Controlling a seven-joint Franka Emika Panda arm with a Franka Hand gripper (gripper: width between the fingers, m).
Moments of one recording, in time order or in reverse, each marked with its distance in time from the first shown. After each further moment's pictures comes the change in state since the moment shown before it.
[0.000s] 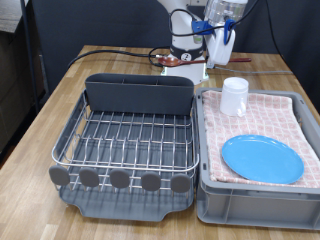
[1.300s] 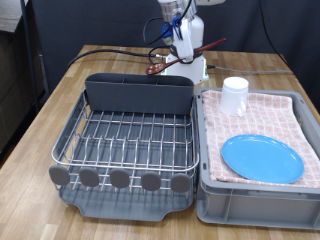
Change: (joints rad) arm 0.059 -0.123 -0.402 -0.145 0.334 -0.017 -0.487
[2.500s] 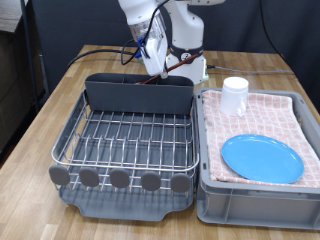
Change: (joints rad) arm 0.001 0.188 -0.211 -0.002 0.088 0.179 -0.281
